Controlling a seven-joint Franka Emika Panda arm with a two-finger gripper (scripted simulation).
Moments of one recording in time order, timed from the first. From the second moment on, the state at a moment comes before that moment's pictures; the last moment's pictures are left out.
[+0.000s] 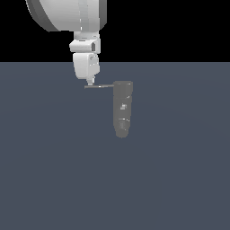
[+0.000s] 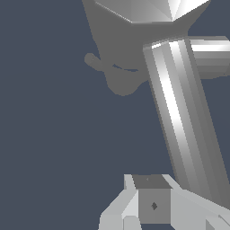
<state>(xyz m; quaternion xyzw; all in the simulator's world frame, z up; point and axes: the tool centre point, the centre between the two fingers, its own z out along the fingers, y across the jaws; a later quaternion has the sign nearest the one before) 0.067 0.095 0.201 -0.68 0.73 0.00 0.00</state>
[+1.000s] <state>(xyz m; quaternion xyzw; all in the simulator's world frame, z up) 0.018 0.090 0.201 -0.68 0.73 0.00 0.00</state>
